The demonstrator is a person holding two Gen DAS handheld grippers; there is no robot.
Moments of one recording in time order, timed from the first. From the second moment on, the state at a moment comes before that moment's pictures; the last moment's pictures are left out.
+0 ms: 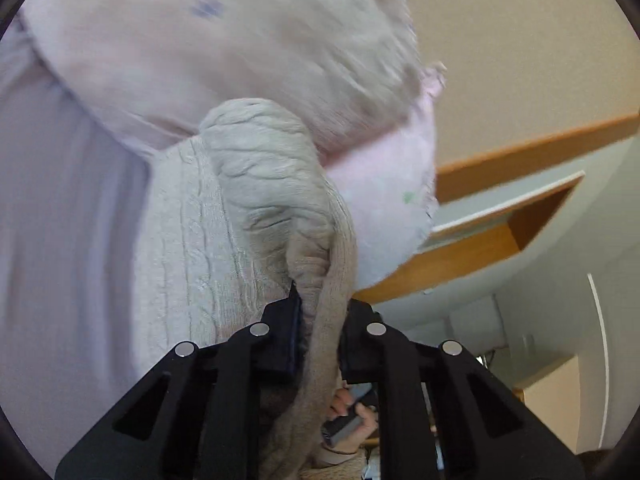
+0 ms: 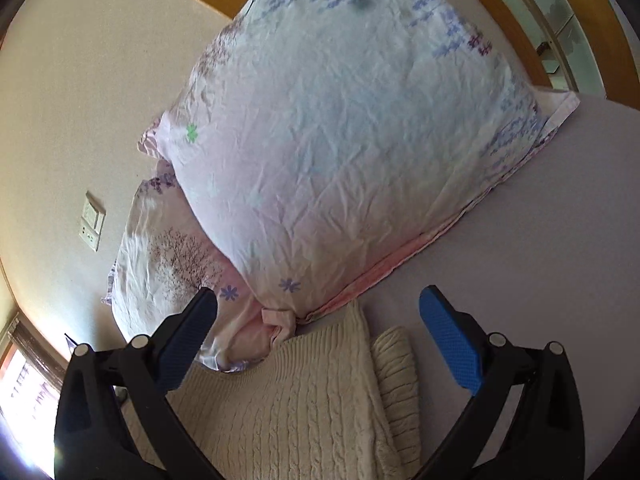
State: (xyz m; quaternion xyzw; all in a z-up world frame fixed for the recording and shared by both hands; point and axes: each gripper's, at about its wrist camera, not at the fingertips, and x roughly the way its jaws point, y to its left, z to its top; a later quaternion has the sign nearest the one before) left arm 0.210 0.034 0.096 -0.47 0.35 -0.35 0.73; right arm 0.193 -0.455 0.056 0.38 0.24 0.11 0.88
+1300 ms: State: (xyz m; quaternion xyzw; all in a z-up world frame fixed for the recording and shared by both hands) left arm 0.178 0.035 0.077 -0.16 0.43 -0.17 0.87; right arm 0.218 -0.365 0.024 0.29 0.45 0.29 0.80
